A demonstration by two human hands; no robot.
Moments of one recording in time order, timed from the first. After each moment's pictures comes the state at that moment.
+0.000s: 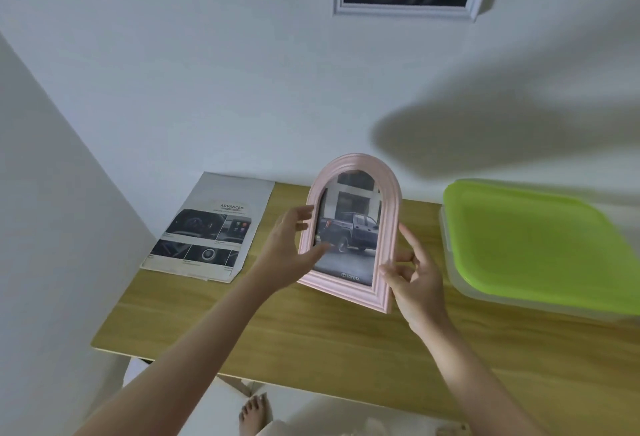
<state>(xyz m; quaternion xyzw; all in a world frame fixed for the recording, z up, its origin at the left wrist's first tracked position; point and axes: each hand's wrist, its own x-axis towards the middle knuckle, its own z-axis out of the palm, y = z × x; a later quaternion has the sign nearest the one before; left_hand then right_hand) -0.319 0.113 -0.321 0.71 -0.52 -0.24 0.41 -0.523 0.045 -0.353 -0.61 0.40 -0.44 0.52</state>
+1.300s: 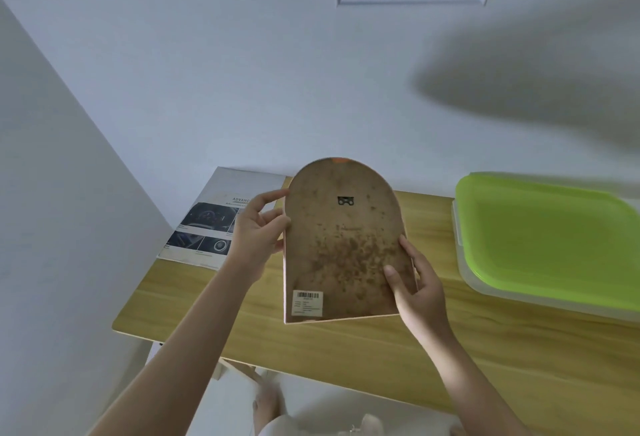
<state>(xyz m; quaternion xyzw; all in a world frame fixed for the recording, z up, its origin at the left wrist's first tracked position) -0.308 0.133 -0.294 0.61 -0.27 -0.37 0.64 -0.534 0.054 -0.385 -0.62 0.40 -0.42 0.53</state>
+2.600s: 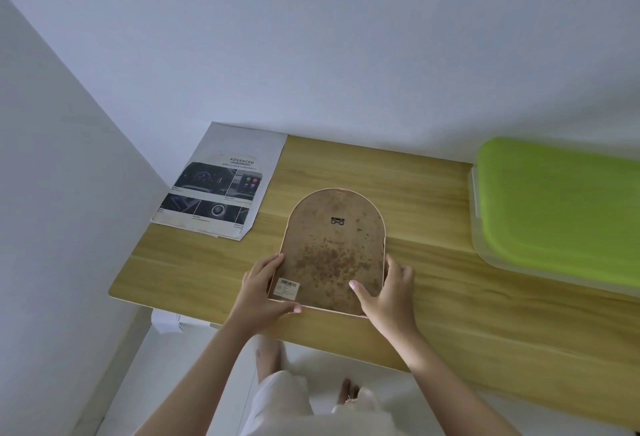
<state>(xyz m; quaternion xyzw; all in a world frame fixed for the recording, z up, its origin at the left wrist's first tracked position) -0.305 0.205 -0.460 0.80 -0.41 -0.31 0.32 -0.509 0.078 -0.479 -0.73 0.55 -0.21 0.36</state>
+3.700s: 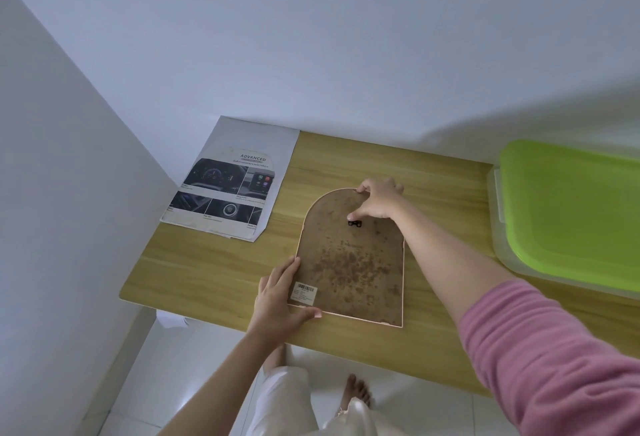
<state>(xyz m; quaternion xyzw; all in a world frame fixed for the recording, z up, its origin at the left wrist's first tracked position) -0.308 0.207 -0.469 0.80 -0.43 -0.27 0.31 -0.386 -0.069 -0.424 -0.79 0.51 0.11 0.33</state>
